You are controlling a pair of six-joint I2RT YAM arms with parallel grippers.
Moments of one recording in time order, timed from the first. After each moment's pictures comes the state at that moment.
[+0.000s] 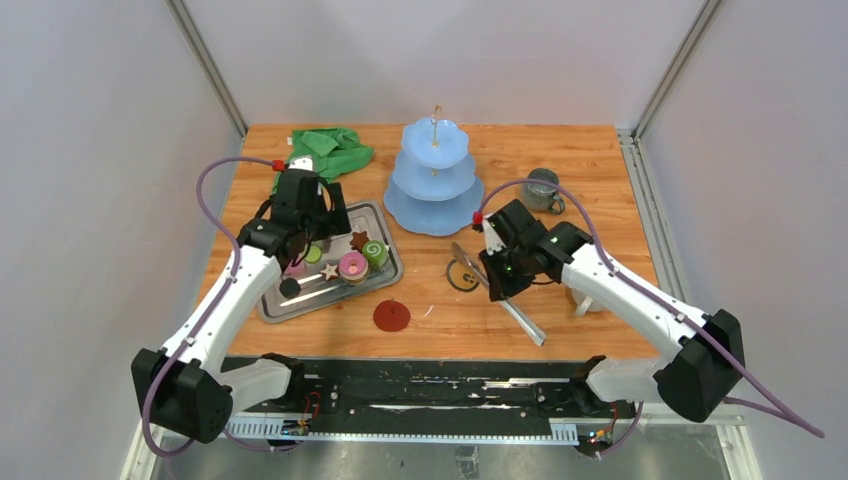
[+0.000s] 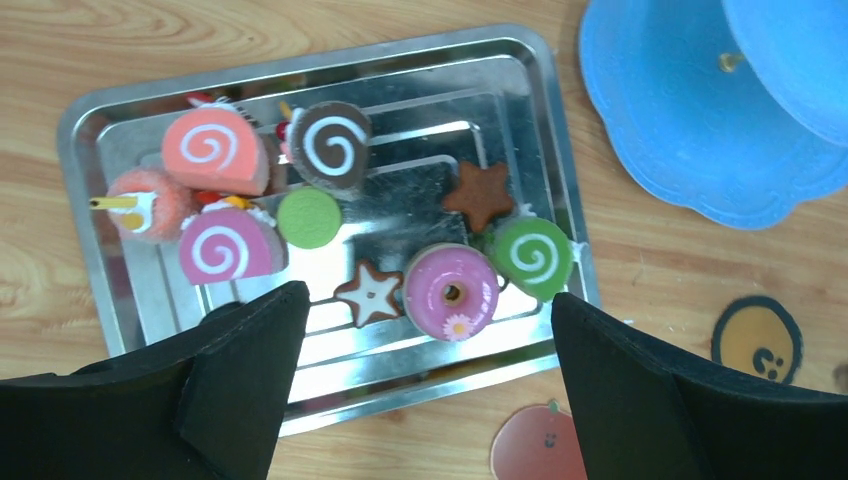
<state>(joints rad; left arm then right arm) -0.31 1.14 1.02 -0.59 -0.26 -0.38 0.66 1.26 1.04 -0.91 -0.11 0.16</state>
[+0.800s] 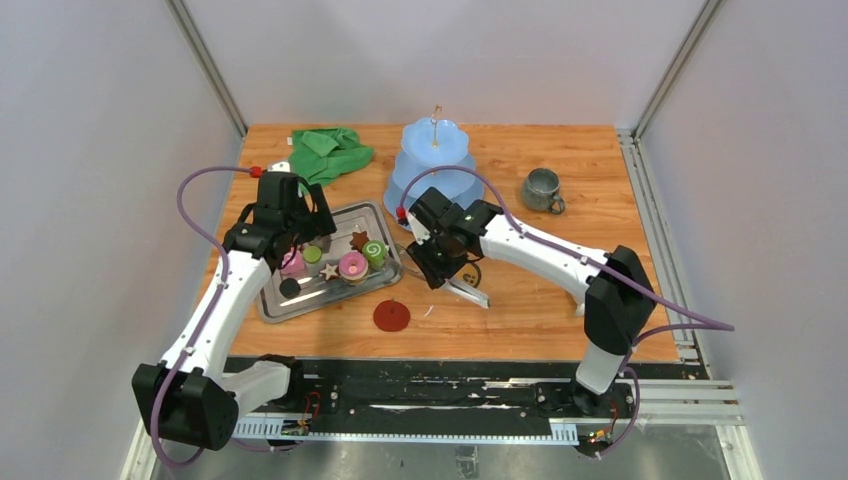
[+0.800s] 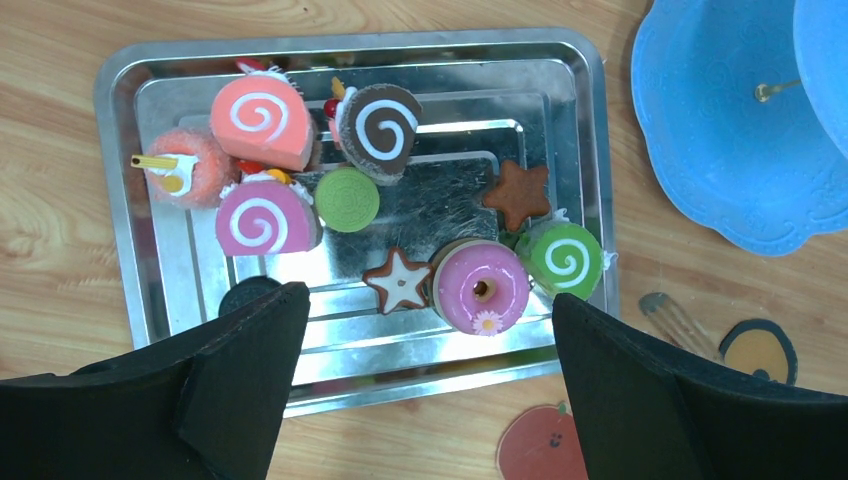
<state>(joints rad) -0.17 1.10 1.00 -0.63 -0.20 -0.42 0.89 1.73 1.45 -0.87 -0.09 0.09</state>
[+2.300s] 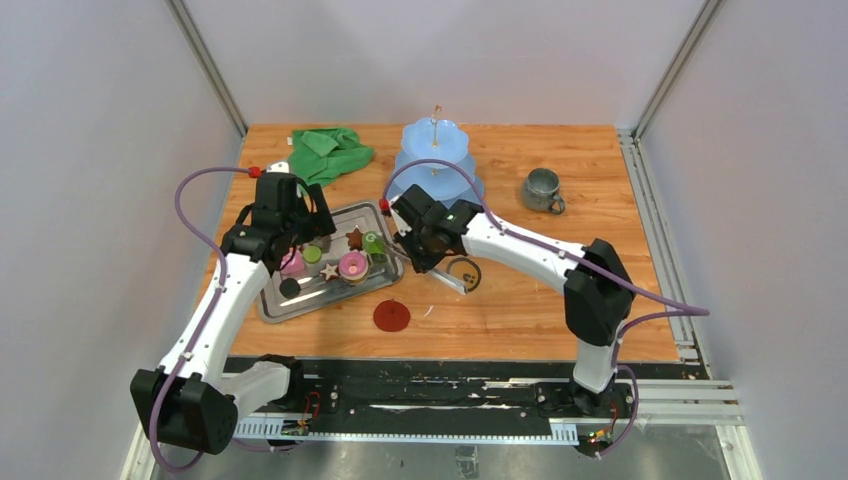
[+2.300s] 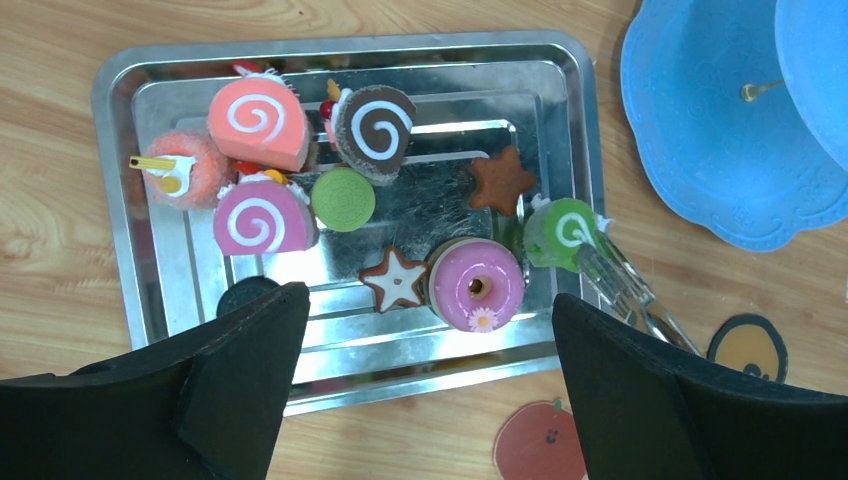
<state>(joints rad) -0.17 1.08 1.00 -0.64 -0.19 -0.42 0.93 1.86 1.55 -0.75 0.01 0.09</state>
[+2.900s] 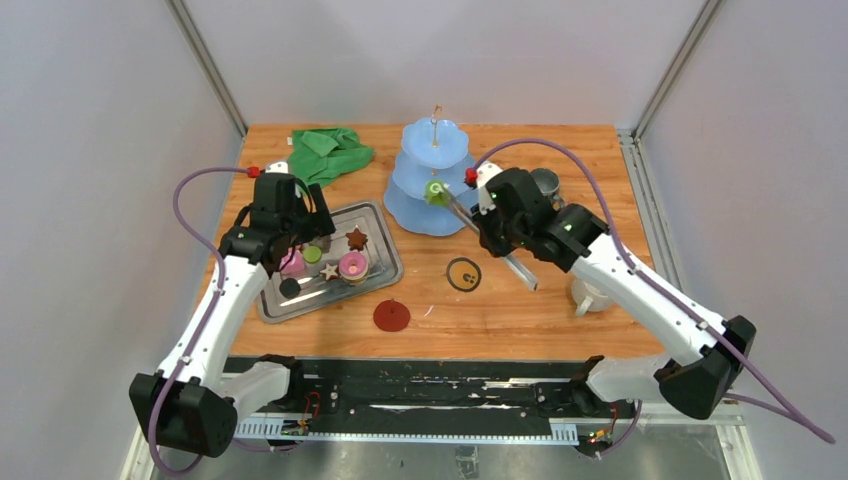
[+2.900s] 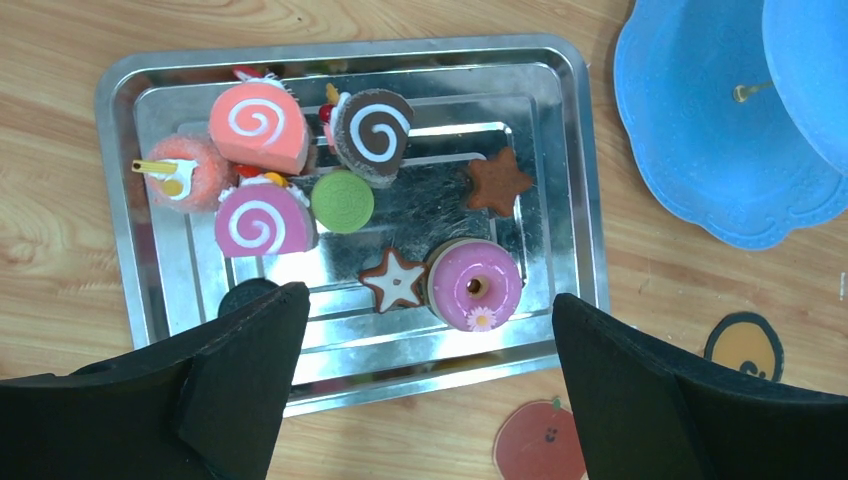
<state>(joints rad) -0.17 1.07 1.00 -0.64 -0.19 -0.41 0.80 1.30 1.34 -0.85 0.15 0.06</state>
